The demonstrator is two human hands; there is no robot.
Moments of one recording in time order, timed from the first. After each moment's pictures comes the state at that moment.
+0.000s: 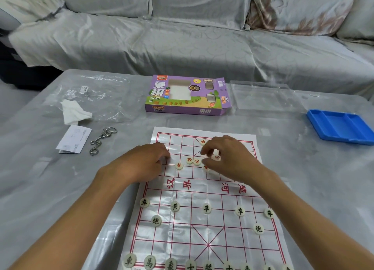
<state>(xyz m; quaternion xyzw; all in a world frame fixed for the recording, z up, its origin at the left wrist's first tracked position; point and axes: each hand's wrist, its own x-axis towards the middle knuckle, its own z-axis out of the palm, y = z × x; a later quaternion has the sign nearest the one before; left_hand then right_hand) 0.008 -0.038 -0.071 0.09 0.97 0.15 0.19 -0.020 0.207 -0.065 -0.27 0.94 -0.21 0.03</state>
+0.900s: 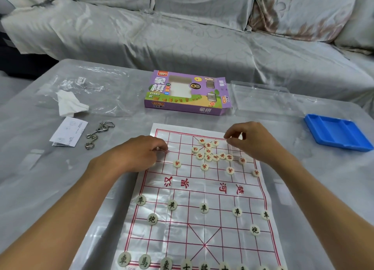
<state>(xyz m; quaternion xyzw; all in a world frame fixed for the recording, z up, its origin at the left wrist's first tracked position) 0.006 -0.040 -0.055 0.04 0.95 0.25 0.19 -0.060 0.247 -0.045 -0.18 0.96 -0.22 0.04</state>
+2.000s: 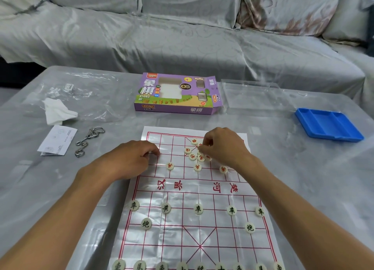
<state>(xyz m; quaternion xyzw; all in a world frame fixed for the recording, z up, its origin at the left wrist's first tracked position) 0.004 -0.042 -0.064 0.04 0.96 0.22 0.17 -0.050 0.200 -0.065 -0.12 0.98 -0.13 0.05</state>
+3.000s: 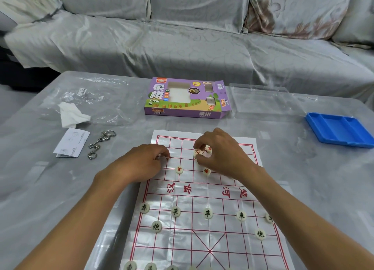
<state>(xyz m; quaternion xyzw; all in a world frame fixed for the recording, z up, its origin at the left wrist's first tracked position) 0.007 -0.037 -0.061 0.02 0.95 0.25 0.18 -0.038 0.184 -0.070 -0.29 0.94 -0.18 -0.04</state>
